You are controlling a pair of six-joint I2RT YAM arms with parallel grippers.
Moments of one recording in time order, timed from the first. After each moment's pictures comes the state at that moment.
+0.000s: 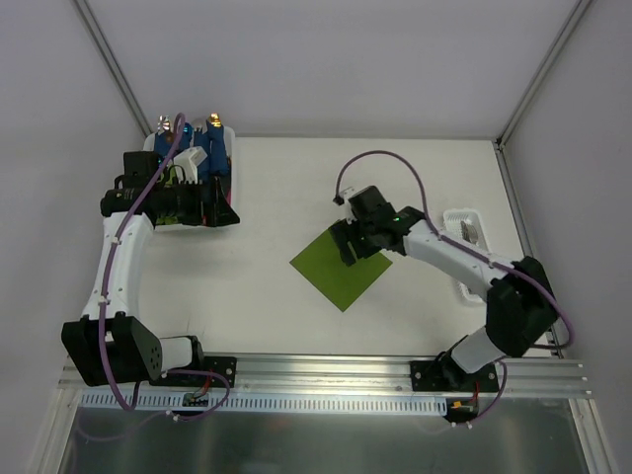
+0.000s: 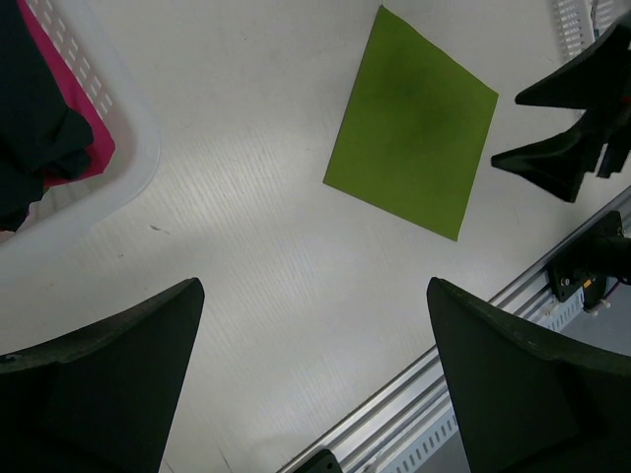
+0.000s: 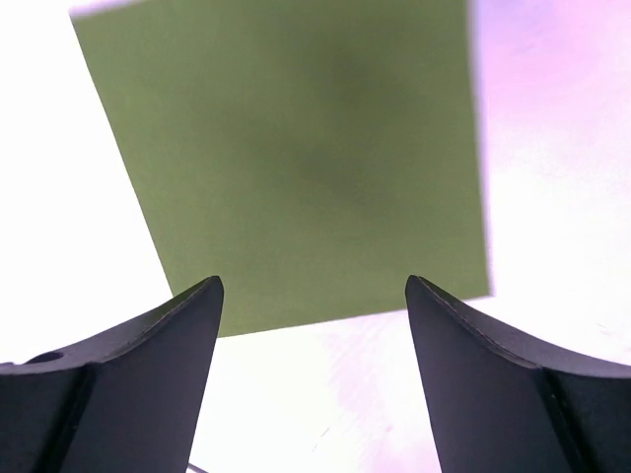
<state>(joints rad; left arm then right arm) 0.12 1.27 1.23 -0.89 0.73 0.07 0.73 1.58 1.14 -0.60 0.03 0.10</state>
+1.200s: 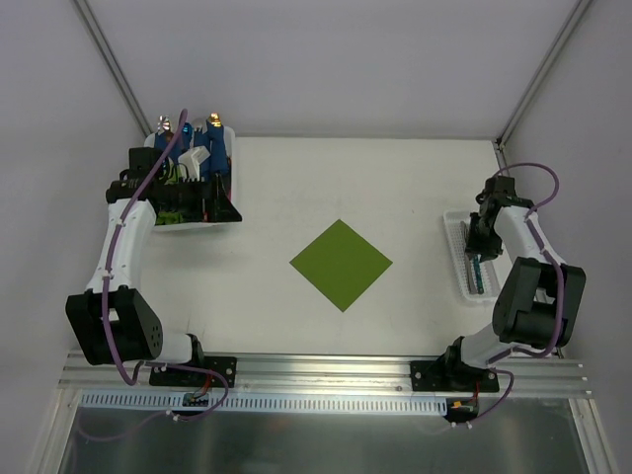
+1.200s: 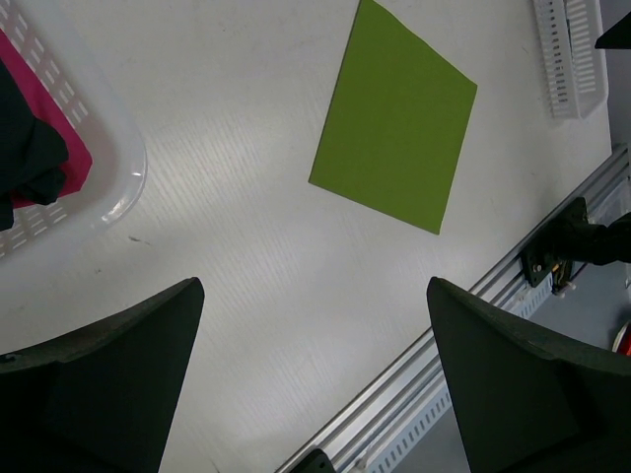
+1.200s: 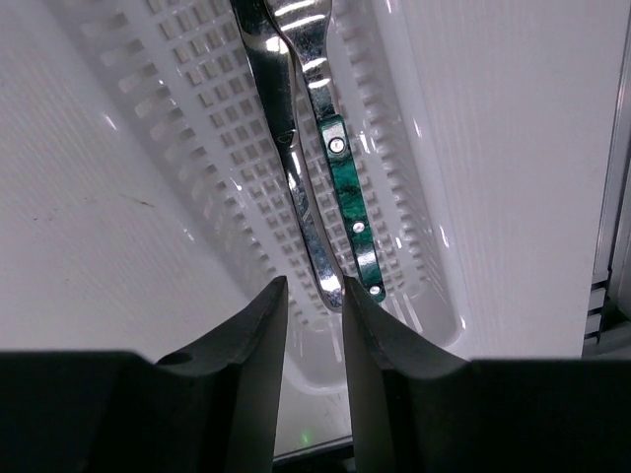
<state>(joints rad) 0.14 1.38 1.26 -0.89 0.81 0.09 -0.17 1.52 1.09 -0.83 0.16 0.06</state>
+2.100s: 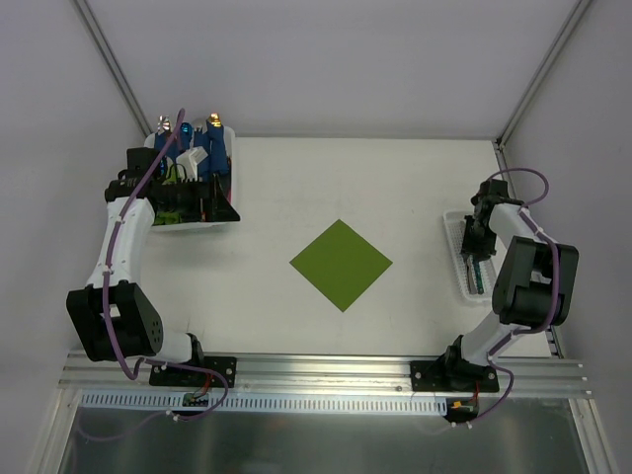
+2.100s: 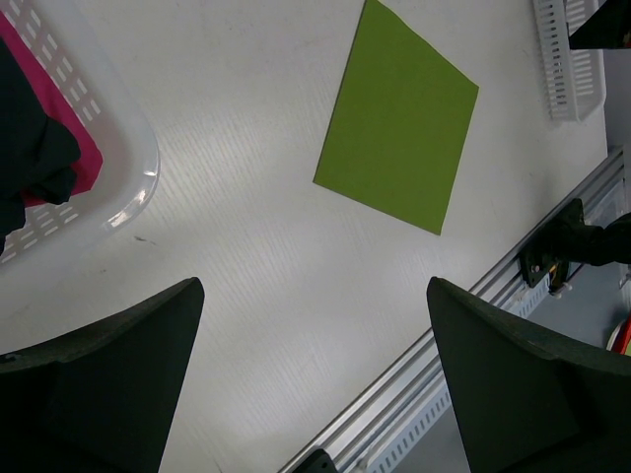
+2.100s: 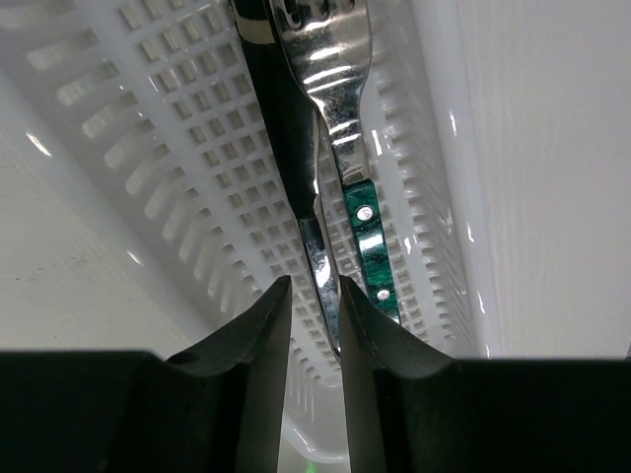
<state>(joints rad) 0.16 1.41 1.26 -0.89 0.83 0.11 -0.18 1.66 1.08 -0.72 0.13 0.05</state>
